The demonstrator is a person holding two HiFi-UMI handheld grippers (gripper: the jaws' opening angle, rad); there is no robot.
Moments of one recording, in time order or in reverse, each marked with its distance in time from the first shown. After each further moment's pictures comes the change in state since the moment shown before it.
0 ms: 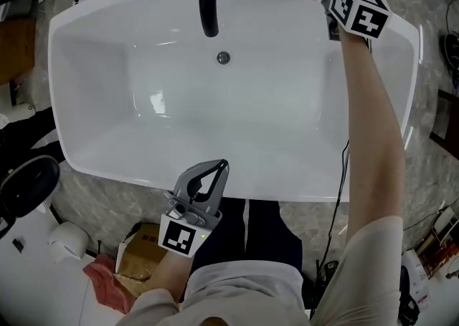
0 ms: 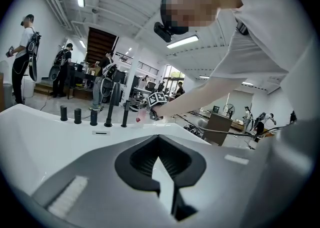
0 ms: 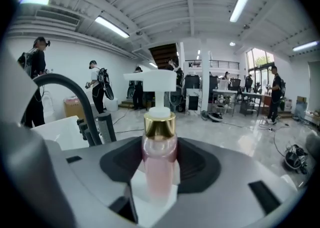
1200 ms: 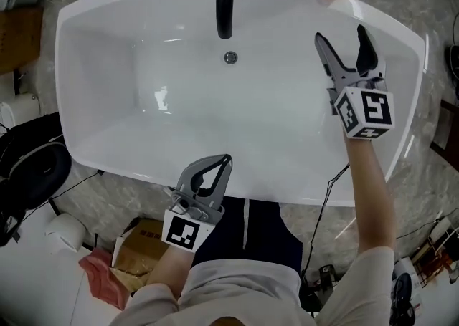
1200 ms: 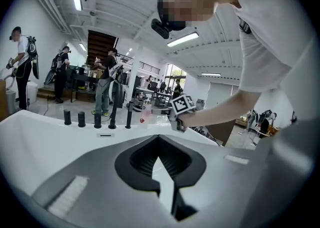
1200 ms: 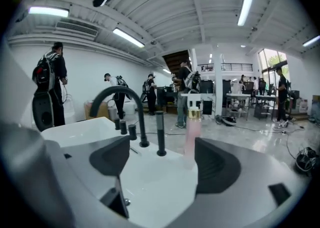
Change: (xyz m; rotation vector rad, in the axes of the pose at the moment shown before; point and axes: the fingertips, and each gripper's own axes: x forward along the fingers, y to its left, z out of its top) left arm 0.002 0.009 0.002 0.034 0.015 0.040; right arm -0.139 0.079 -0.032 -0.051 -0.080 0.157
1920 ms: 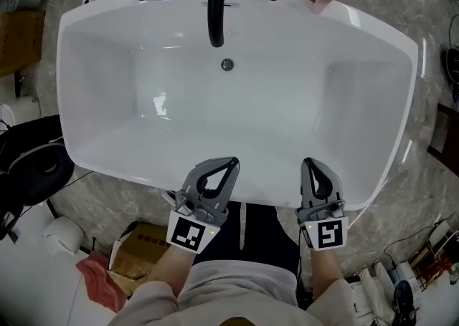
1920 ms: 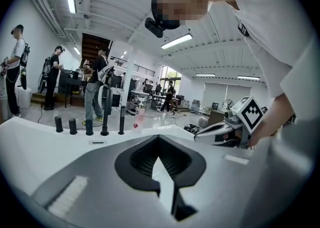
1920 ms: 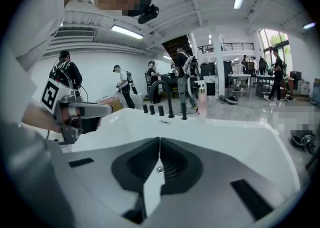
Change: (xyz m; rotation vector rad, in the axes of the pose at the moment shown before) left arm 0.018 -0.024 0.019 0.060 -0.036 -0.040; right arm -0.208 0.137 -0.061 0.131 0.172 0.118
